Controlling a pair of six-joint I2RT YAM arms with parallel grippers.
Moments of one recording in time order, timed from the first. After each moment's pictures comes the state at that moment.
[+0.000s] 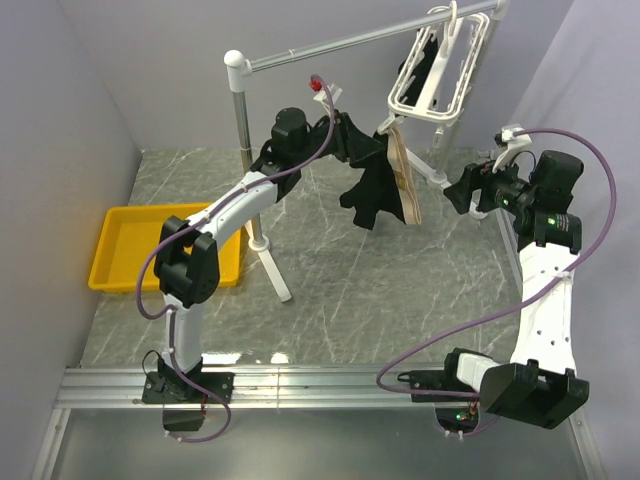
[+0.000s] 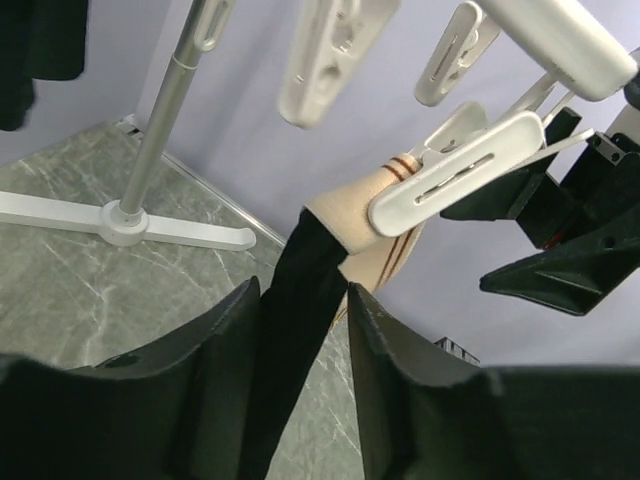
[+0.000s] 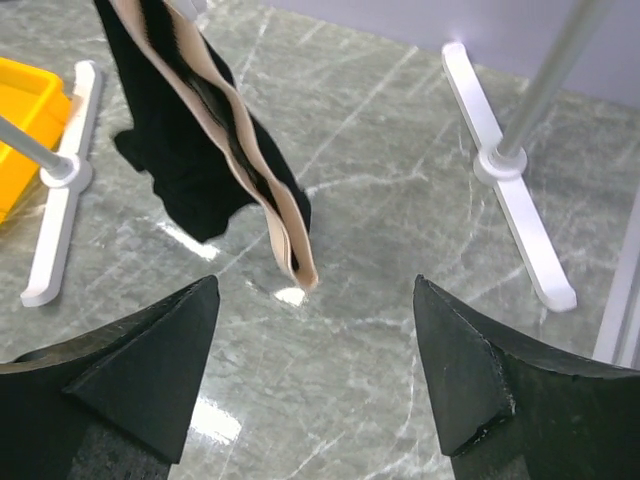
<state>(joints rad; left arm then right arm) -0.58 2.03 1.84 0.32 0.62 -0.64 -0.28 1.14 1.32 -0.64 -0.68 -0.21</state>
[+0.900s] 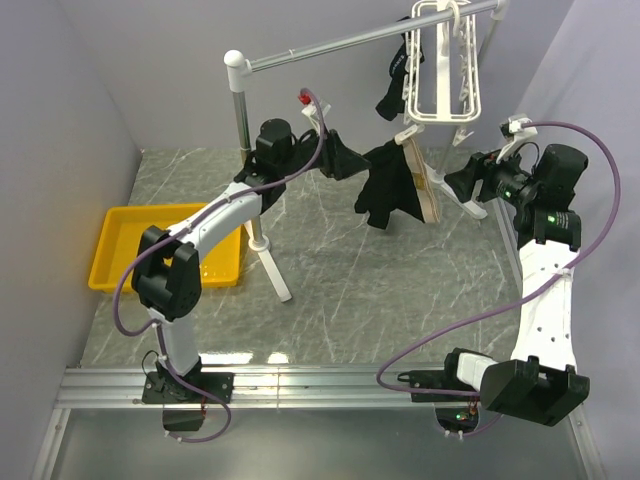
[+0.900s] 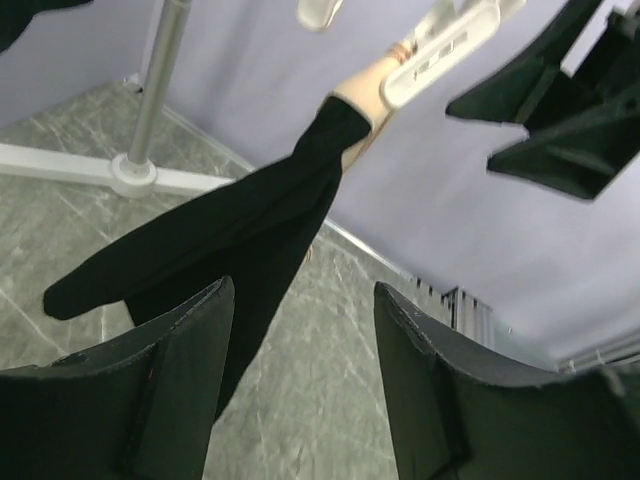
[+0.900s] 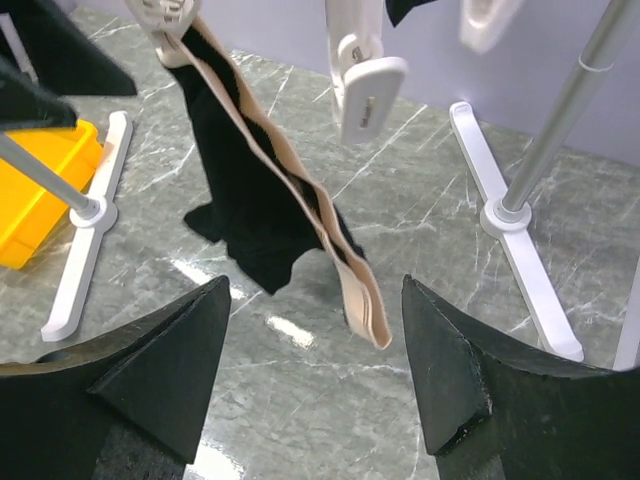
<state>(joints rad) -0.54 1.87 1.62 0.32 0.68 -0.55 -0.28 1.15 1.33 -0.51 -0.75 -0.13</state>
